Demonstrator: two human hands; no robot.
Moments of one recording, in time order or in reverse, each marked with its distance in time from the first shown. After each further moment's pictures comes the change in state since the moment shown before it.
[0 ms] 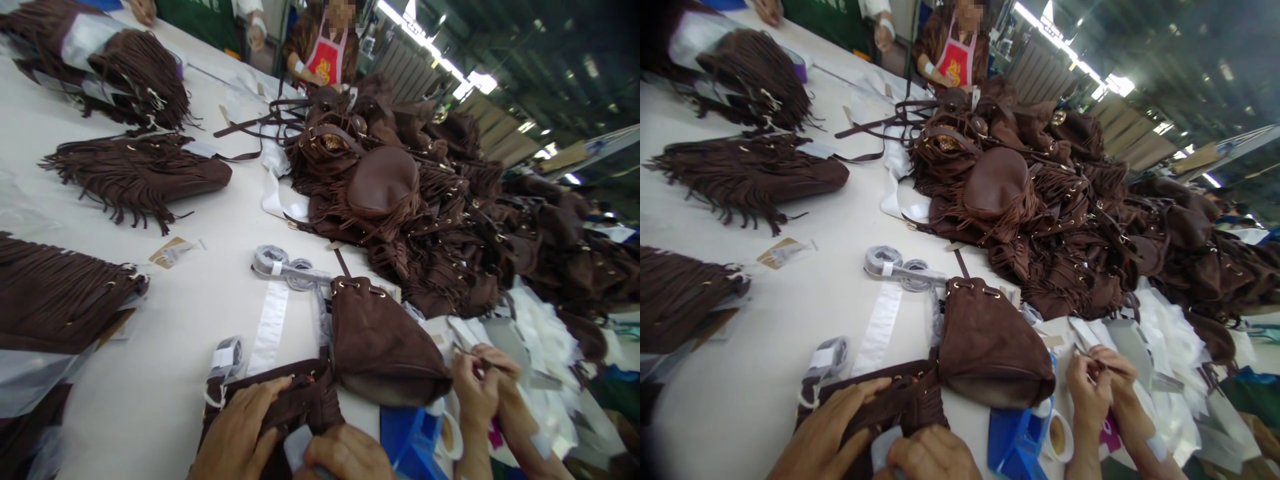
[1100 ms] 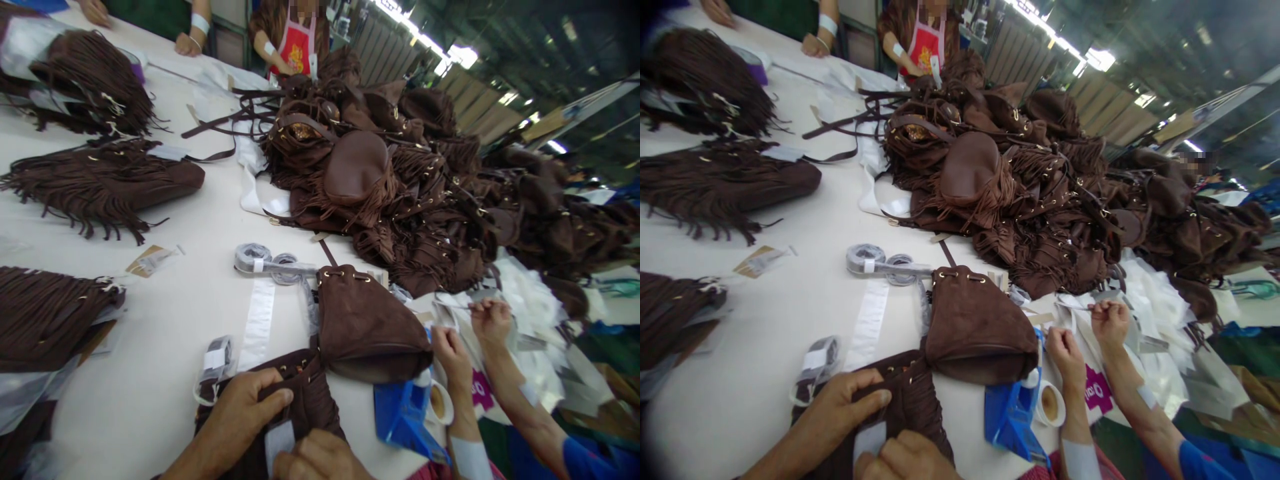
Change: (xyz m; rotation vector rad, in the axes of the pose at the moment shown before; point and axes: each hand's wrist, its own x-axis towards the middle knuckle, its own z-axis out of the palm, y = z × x) left_hand 0.039 0.017 0.001 -0.469 -0.362 -0.415; right_hand -0.003 0.007 -0.012 -0.260 -0.288 0.002
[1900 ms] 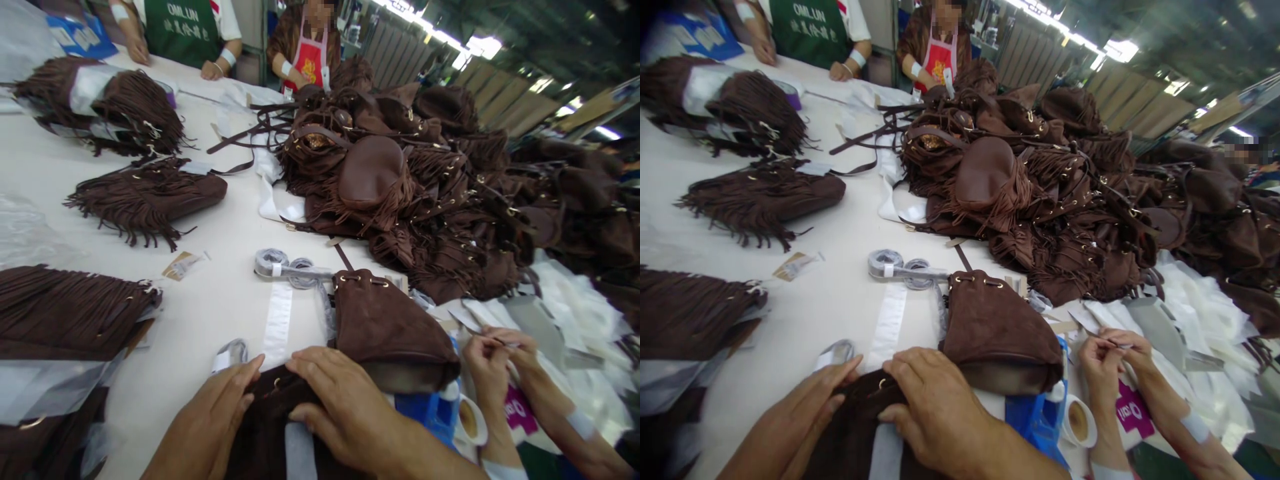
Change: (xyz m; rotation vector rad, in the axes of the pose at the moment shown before) left_hand -0.054 -0.021 -0.051 0.797 0.479 0.529; right_hand 0.123 -0.156 0.044 0.279 0.015 0.062
